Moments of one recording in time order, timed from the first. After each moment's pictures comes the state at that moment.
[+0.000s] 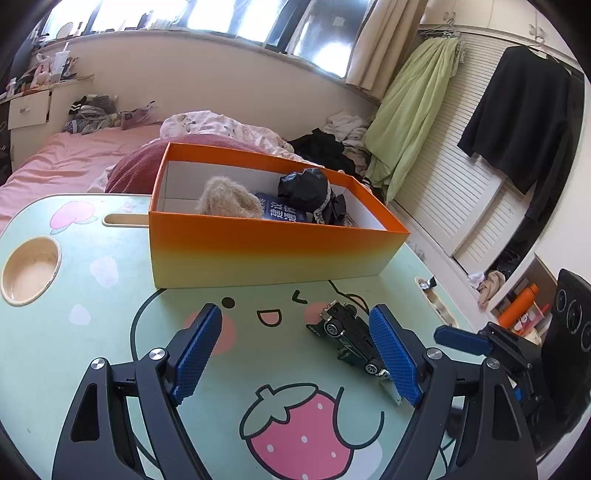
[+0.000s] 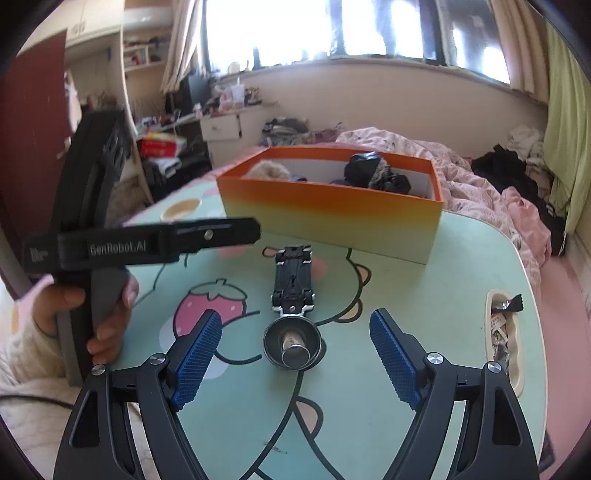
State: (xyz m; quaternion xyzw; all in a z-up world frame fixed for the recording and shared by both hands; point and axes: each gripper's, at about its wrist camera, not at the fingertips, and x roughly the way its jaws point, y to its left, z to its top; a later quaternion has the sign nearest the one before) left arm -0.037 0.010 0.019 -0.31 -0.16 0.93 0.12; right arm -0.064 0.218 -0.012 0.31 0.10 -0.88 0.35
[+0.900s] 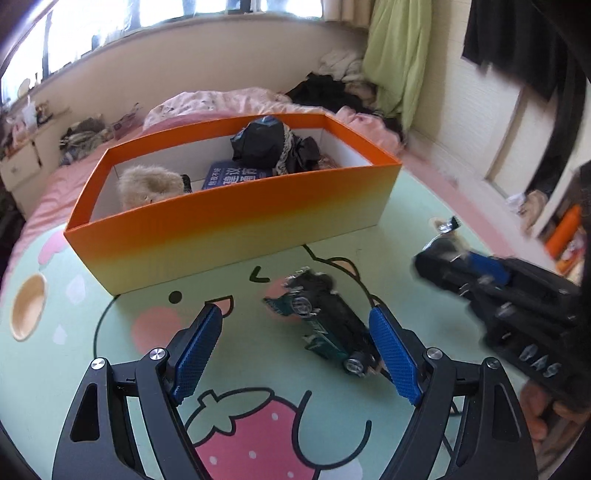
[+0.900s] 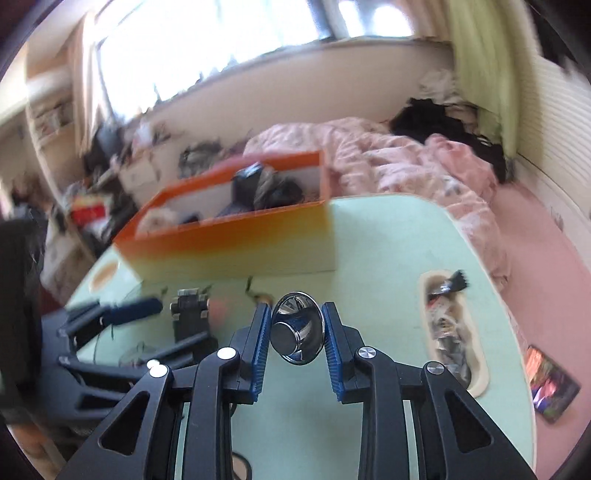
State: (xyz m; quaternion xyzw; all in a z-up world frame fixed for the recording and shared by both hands) left arm -0.075 0.098 0.018 -0.42 -0.01 0.91 0.06; right arm -0.121 0.266 -0.006 0.34 -0.06 -0.91 0.21
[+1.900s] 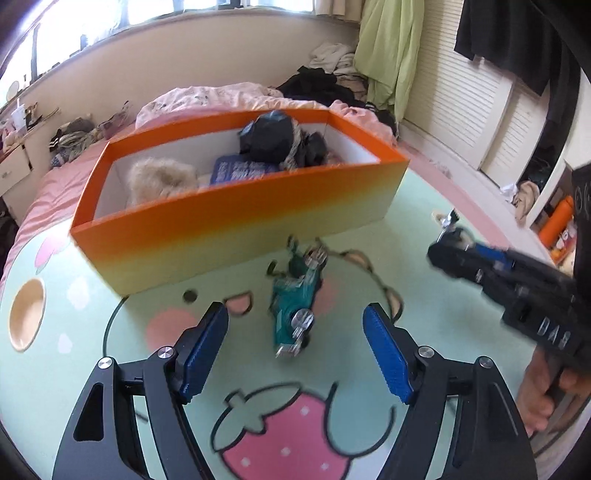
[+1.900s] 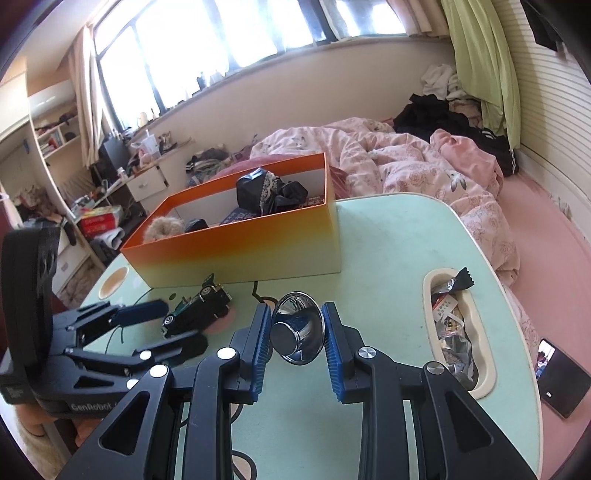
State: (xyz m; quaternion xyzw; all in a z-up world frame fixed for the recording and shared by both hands) left arm -0.076 0.079 0.018 -0.42 -0.01 0.90 0.10; right arm -0.123 0.266 -0.011 0.34 -0.06 -0.91 0.23
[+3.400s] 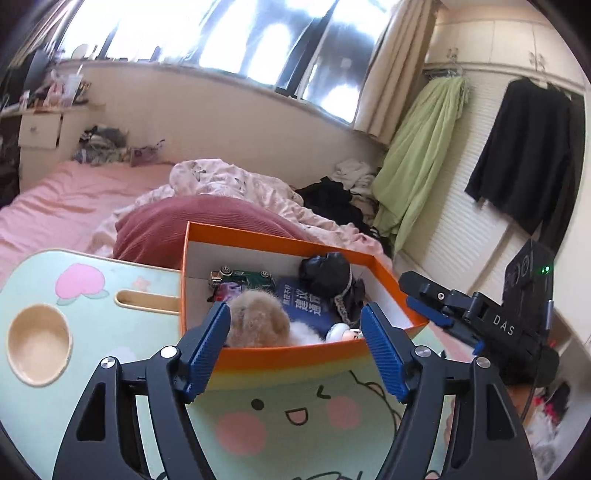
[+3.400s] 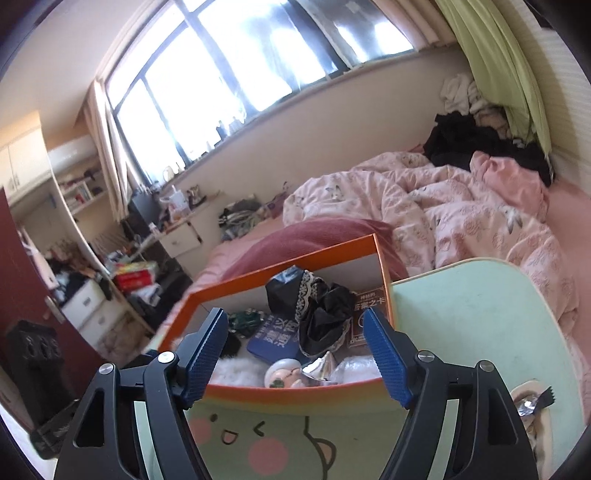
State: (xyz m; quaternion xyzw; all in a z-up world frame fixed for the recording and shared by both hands) left arm -0.074 -0.016 0.044 -0.23 -0.17 0.95 0.09; right arm -0.198 0.235 0.023 0.27 -0.15 -0.91 0.28
